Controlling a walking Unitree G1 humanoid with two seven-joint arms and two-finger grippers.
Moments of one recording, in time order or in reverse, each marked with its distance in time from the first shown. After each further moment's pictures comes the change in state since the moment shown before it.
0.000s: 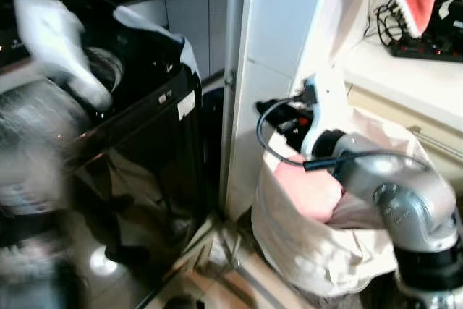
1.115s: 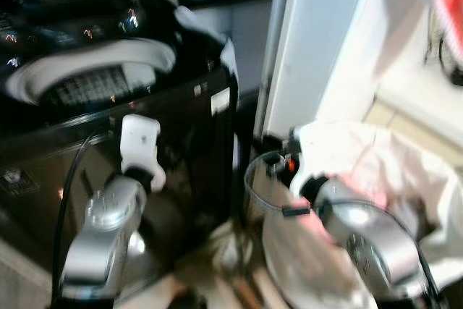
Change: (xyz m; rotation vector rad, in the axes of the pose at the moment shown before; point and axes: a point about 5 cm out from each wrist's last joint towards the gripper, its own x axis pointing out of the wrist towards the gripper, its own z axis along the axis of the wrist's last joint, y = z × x) left arm -0.043 -0.054 -0.070 0.019 0.142 -0.029; right arm -0.010 0.014 -0.065 -0.054 0.007 0.028
